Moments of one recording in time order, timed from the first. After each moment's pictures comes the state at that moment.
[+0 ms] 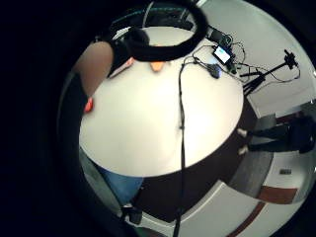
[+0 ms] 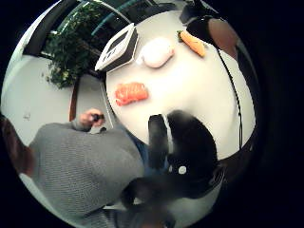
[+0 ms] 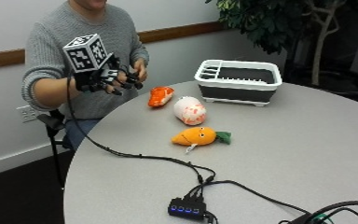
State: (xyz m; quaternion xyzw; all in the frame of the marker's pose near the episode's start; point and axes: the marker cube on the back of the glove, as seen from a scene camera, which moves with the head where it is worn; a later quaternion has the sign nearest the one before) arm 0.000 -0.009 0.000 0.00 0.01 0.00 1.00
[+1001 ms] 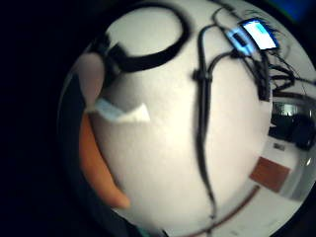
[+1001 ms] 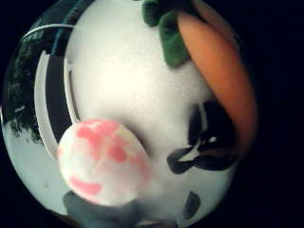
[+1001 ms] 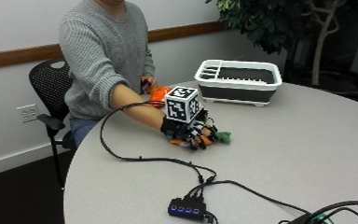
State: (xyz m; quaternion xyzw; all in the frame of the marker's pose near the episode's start) arm 0.047 -0.259 0.198 -0.07 0.08 0.16 0.98
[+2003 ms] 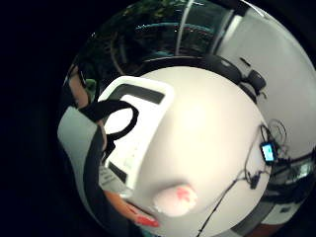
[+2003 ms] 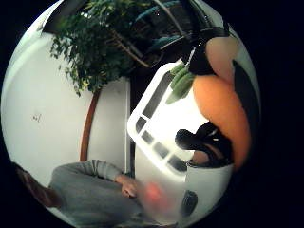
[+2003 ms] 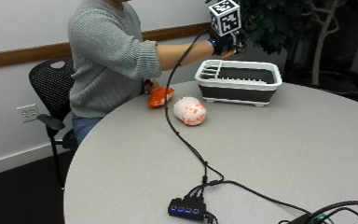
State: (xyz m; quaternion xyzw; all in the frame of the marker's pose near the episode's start) arm -0.284 -0.420 0.038 0.05 -0.11 -0.18 0.98
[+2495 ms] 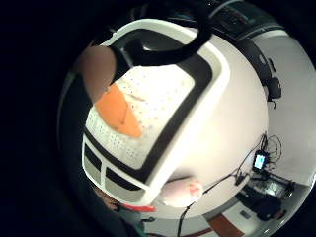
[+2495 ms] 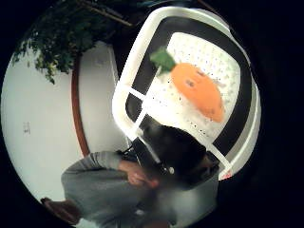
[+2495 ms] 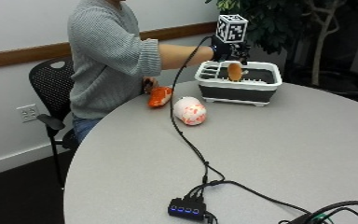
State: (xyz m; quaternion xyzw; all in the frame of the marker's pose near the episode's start) arm -0.321 -0.412 0.106 -0.14 -0.01 -0.21 0.97
